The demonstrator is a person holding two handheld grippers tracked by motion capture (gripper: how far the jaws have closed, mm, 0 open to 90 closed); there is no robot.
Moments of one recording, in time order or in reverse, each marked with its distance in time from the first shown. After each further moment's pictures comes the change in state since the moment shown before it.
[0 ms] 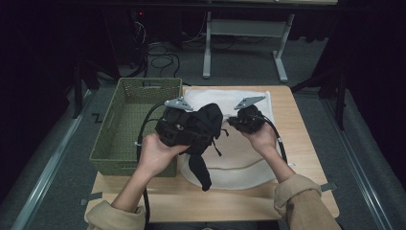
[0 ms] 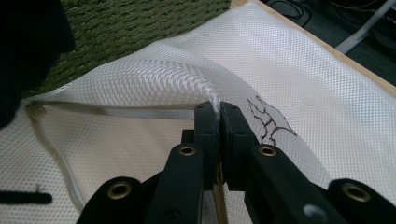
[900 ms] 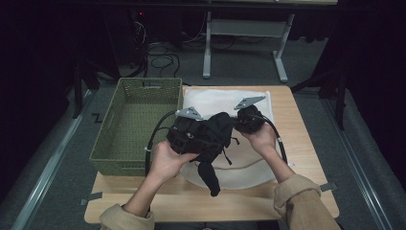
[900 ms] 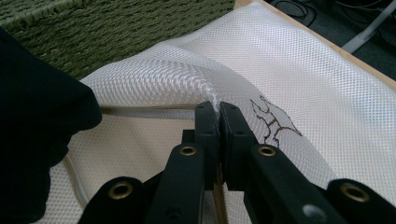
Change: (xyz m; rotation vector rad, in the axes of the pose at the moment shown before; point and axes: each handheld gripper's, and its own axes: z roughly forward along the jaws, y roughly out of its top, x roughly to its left) left arm -0.009 -0.013 0.029 -0.013 -0.053 0.004; right arm -0.001 -0.001 0.002 -0.001 0.019 0.008
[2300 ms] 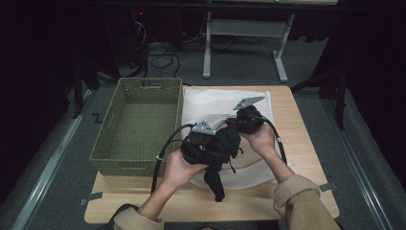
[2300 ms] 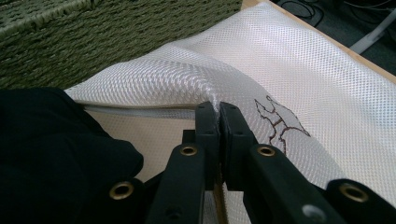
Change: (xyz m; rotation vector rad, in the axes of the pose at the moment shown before) left arm -0.002 -0.024 0.048 0.035 0.009 0.029; right arm 0.001 0.000 0.001 -0.004 0.023 0.001
